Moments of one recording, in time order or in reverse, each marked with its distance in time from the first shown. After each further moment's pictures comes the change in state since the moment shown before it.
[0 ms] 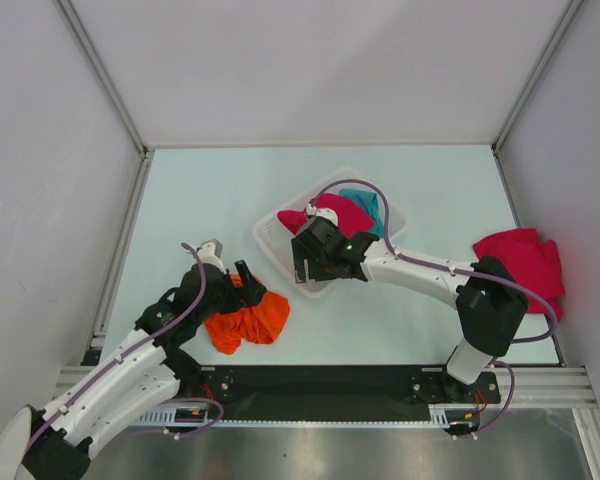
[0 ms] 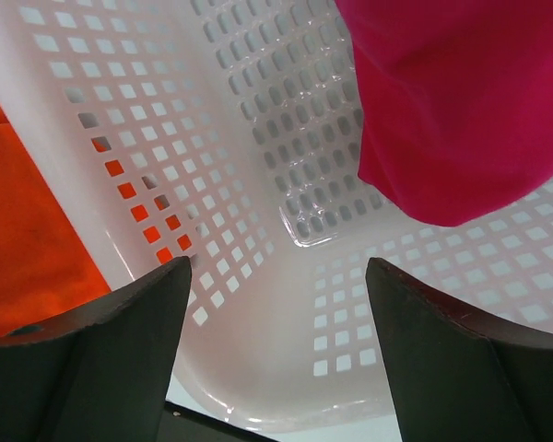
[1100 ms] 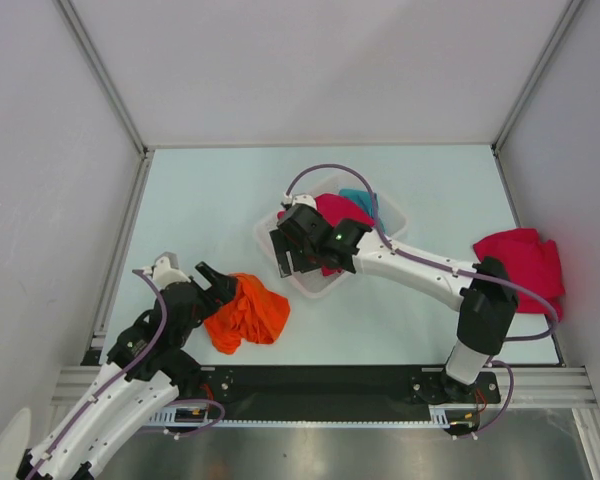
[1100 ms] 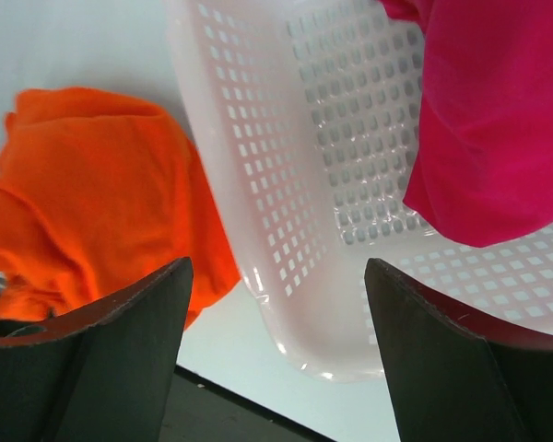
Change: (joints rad) left arm 0.000 -0.312 -0.006 -0.207 -0.286 -0.218; right arm 0.068 0.041 0.273 -0.157 0.019 -0.114
